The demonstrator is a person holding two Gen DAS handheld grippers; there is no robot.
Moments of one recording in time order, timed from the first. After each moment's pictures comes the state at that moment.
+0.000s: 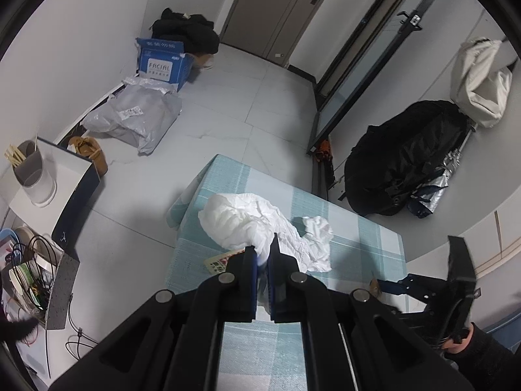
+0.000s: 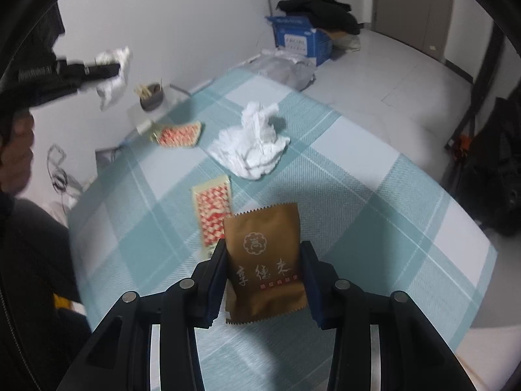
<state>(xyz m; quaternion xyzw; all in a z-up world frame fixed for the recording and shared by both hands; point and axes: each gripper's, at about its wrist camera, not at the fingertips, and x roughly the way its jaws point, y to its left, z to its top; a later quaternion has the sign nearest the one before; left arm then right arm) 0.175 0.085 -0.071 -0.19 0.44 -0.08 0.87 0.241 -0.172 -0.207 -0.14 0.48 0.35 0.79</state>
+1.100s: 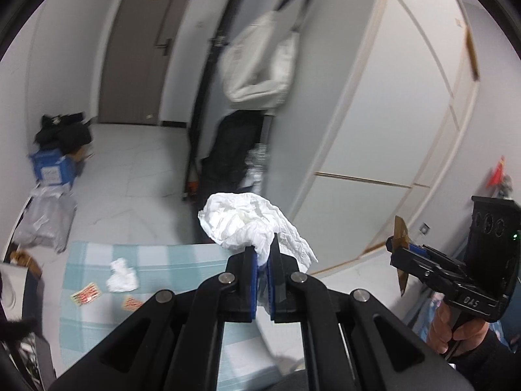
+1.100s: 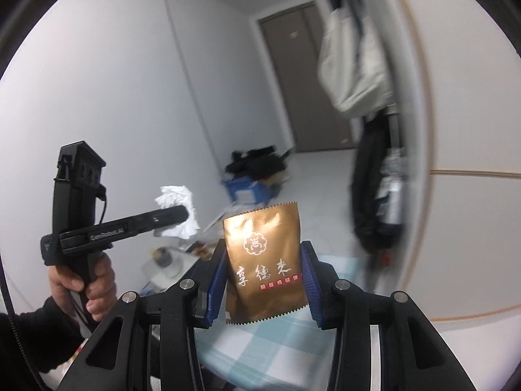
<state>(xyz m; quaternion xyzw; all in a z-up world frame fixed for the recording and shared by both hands) 0.038 -0.103 0.107 -0.08 0.30 -0.31 0.90 0.012 -0.374 0.053 0.07 0.23 0.23 0.94</state>
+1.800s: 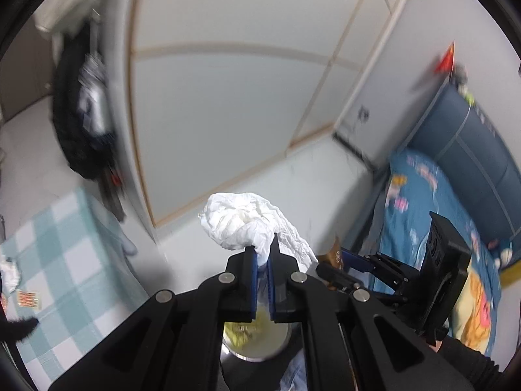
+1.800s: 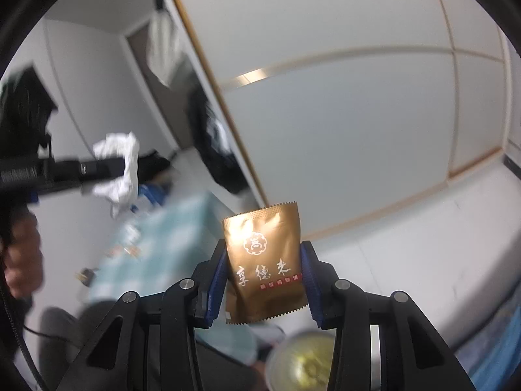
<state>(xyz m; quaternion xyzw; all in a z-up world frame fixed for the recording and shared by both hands) -0.009 -0.314 0.022 0.07 0.45 -0.46 0.76 -0.102 -0.539 -0.097 0.17 0.31 -0.02 0.94</state>
